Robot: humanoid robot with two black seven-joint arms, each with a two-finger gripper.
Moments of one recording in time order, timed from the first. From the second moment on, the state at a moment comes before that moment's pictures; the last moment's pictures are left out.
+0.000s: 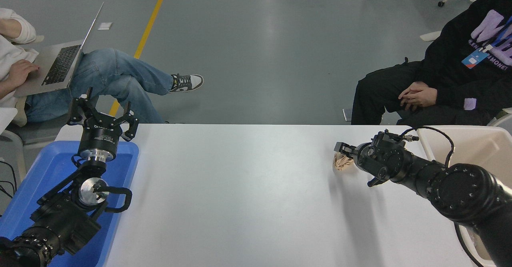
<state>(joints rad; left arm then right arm) -0.62 0.21 -0.90 -0.40 -0.07 -0.54 -0.56 1.02 0.00 -0.81 0.31 -0.17 0.07 -0.26</state>
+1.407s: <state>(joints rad) -0.62 0.21 -0.90 -0.40 -0.07 -0.54 -0.56 0.98 0.00 -0.59 0.33 -0.10 0.04 -0.25</state>
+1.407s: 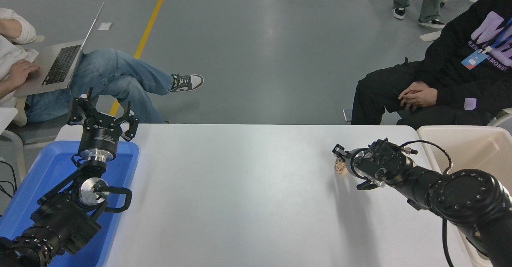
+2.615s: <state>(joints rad) -0.62 0.21 -0.90 -0.40 -0.07 -0.54 -0.56 1.72 -0.19 -1.13 1.24 -0.02 0.18 -0.25</state>
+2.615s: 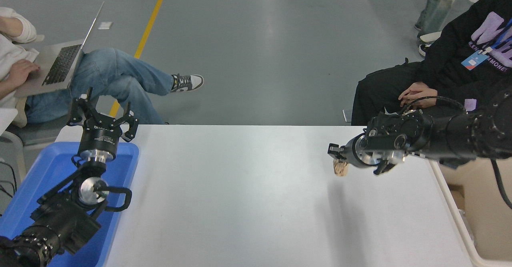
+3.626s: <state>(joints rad) -0.62 0.21 -0.90 -0.40 -0.07 -0.54 -0.56 2.39 -0.31 -1.28 1.43 0.00 0.78 -0.25</state>
